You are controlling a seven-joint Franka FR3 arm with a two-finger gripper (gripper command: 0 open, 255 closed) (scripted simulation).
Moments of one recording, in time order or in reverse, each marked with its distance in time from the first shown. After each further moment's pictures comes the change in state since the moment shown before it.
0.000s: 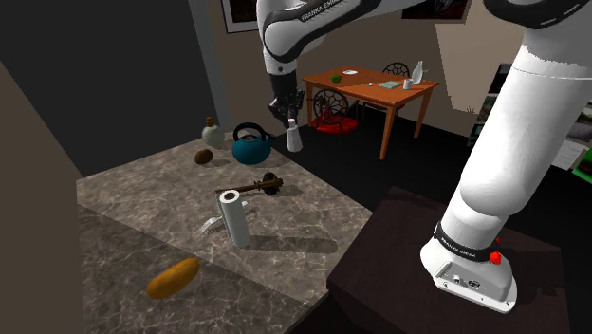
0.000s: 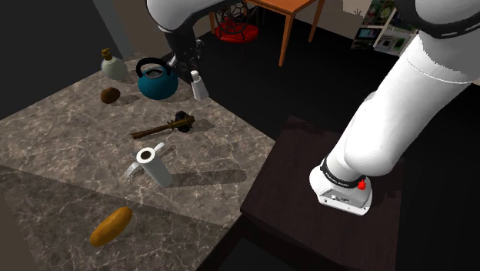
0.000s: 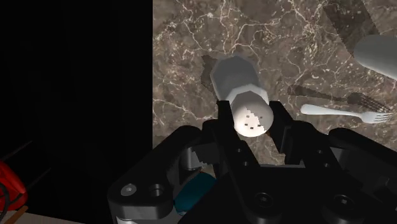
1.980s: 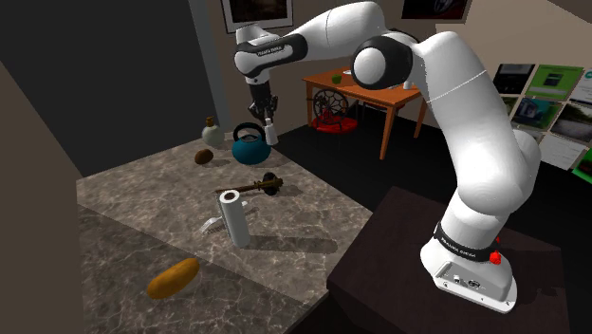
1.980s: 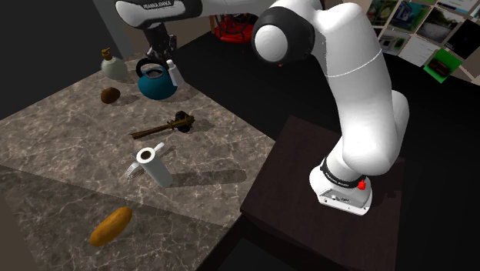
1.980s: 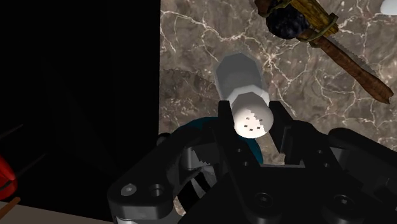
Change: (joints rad) arm -0.036 0.735 -0.057 0.890 -0.062 -0.148 -0.116
